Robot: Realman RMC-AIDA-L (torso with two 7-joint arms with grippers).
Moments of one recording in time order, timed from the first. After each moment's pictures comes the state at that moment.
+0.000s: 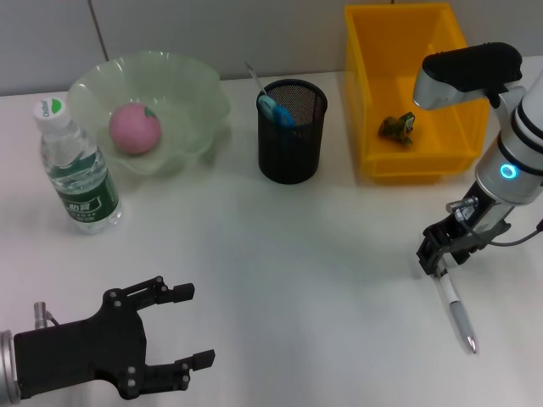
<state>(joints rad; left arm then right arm) -0.34 -2.05 1.00 0.49 1.74 1.63 -0.84 0.79 2.08 -1.21 -0.97 -2.86 -1.57 2.96</state>
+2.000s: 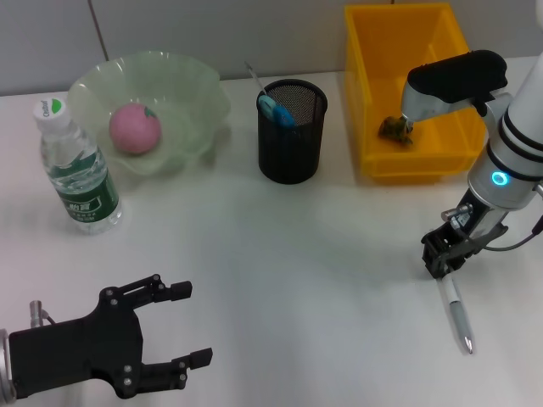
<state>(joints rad) -0.33 -2.04 1.00 0.50 1.73 1.64 -0.86 0.81 2.08 -1.27 -0.93 -2.87 -1.55 2.96</state>
